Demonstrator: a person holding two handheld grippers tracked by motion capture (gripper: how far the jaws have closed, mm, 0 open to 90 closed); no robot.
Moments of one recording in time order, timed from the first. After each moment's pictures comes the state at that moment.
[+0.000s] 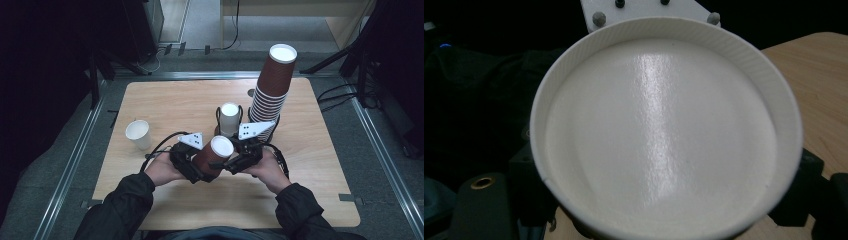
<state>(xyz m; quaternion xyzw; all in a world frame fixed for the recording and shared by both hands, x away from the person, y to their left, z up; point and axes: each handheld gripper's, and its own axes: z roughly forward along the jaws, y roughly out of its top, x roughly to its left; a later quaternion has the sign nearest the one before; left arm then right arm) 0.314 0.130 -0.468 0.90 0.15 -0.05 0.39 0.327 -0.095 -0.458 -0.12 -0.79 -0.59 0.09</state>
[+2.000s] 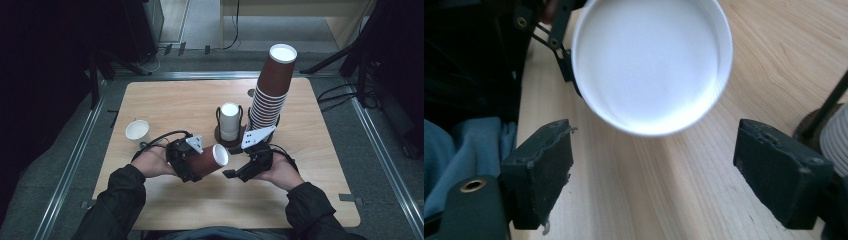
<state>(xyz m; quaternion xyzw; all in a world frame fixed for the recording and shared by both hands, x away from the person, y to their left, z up) 0.323 0.134 -0.465 0.97 0.12 -0.02 0.22 0.319 -0.118 -0.464 -0.13 -0.88 -0.46 0.05</state>
